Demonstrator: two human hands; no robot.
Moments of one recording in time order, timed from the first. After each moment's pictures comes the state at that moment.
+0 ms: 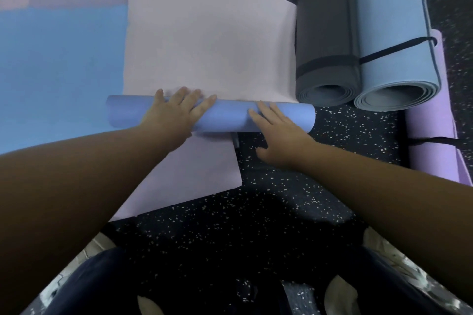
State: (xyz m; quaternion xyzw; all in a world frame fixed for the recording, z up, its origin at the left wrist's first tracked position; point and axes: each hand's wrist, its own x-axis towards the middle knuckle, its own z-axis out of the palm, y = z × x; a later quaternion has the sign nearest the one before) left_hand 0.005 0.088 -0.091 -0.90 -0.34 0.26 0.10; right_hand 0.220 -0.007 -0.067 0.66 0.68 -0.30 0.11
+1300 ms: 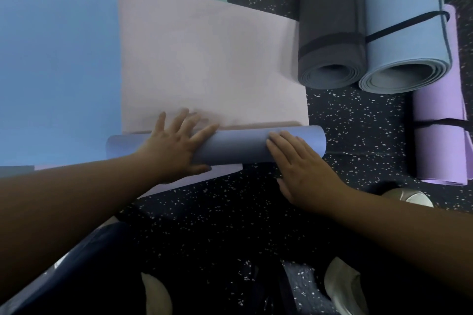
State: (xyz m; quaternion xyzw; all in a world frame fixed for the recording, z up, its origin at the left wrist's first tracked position) left_hand -0.024 0.023 -0.113 -0.91 -0.34 0.22 -0.02; right_hand 0.231 -0.105 -0.100 0.60 0.79 -0.12 0.09
